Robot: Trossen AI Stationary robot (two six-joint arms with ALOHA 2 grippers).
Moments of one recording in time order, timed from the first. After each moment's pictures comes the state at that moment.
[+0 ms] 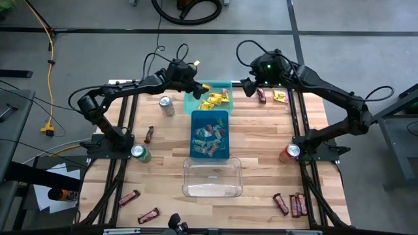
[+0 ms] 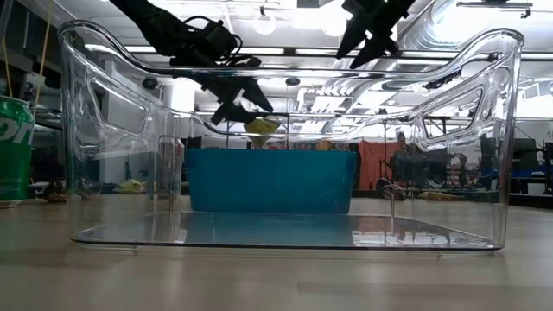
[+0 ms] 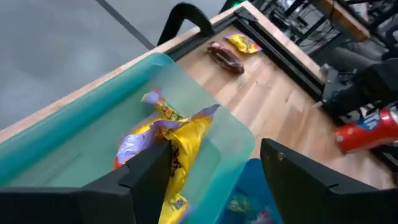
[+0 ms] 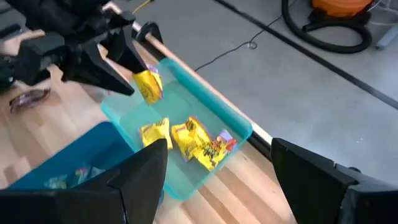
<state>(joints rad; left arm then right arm) 0.64 1.63 1.12 -0.07 0.28 -0.33 -0.53 1.34 1.42 -0.74 0.12 0.15</state>
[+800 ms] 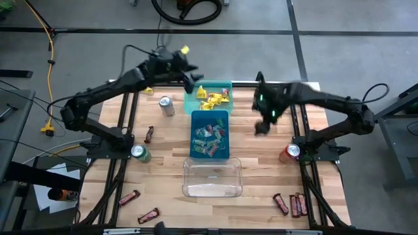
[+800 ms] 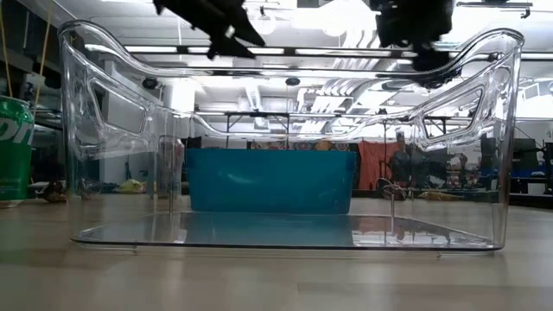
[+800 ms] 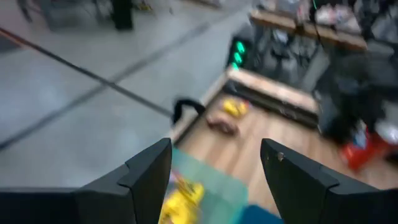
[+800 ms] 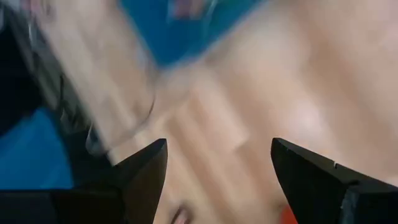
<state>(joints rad) 0.56 1.40 1.29 -0.25 0.10 -0.07 -0.33 1.30 1.25 -1.23 -0.44 0.36</state>
